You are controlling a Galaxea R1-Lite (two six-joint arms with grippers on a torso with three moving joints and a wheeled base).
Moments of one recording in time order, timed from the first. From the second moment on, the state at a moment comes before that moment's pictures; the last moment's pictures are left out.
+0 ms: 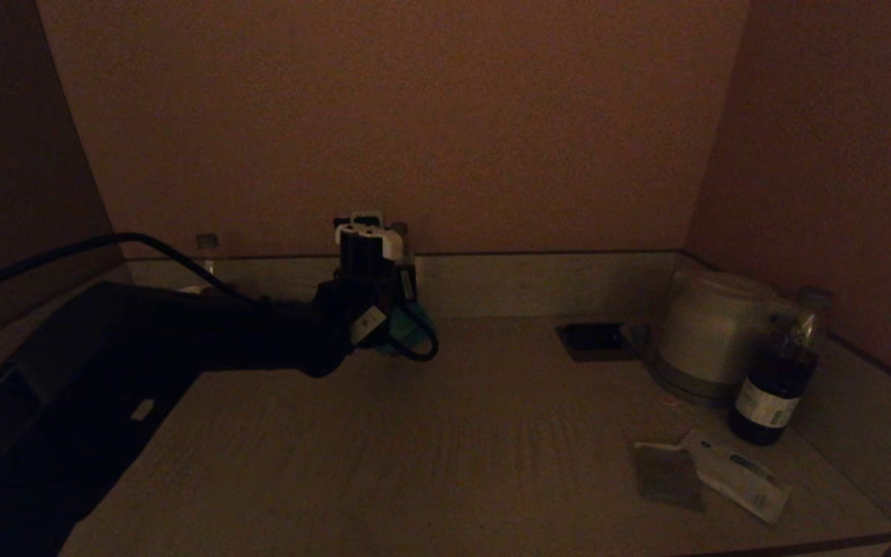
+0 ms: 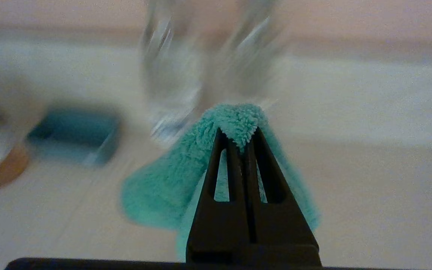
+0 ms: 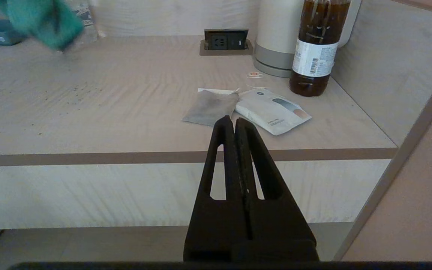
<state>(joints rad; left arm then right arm) -0.59 2.45 -1.87 -0.42 0.61 -0.15 0.02 0.00 0.00 0.00 0.00 0.00</state>
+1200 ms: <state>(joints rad) -0.76 2.54 -1.77 -0.33 0.62 -0.24 0.02 0.00 0.00 0.00 0.00 0.00</state>
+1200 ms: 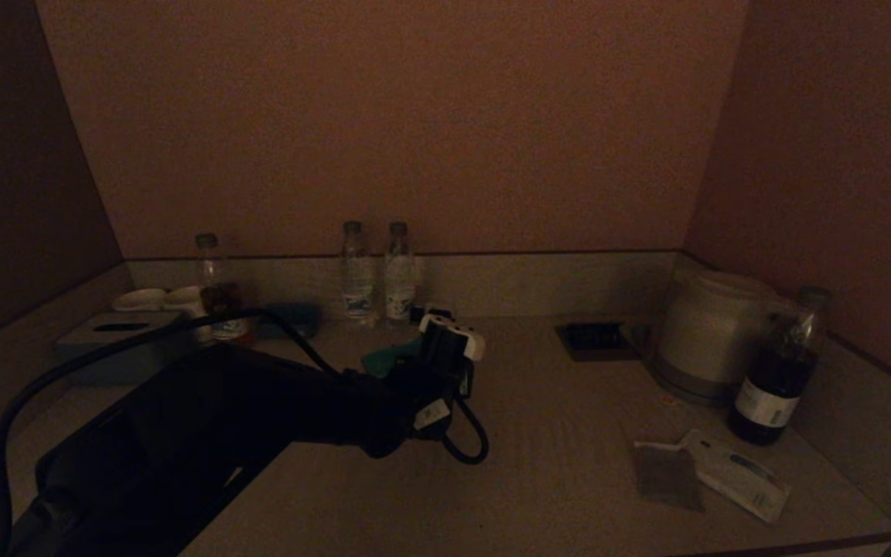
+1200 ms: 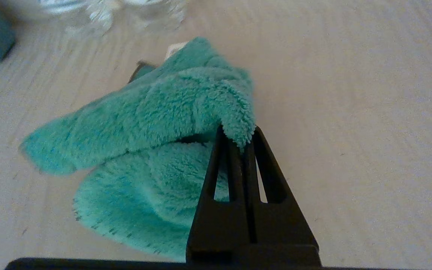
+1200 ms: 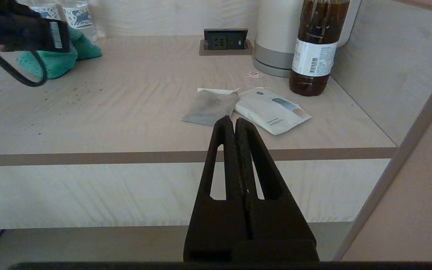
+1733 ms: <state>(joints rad) -0.84 2.37 -1.50 -0.25 0.61 -0.40 0.02 0.00 0.00 0.00 0.00 0.00</state>
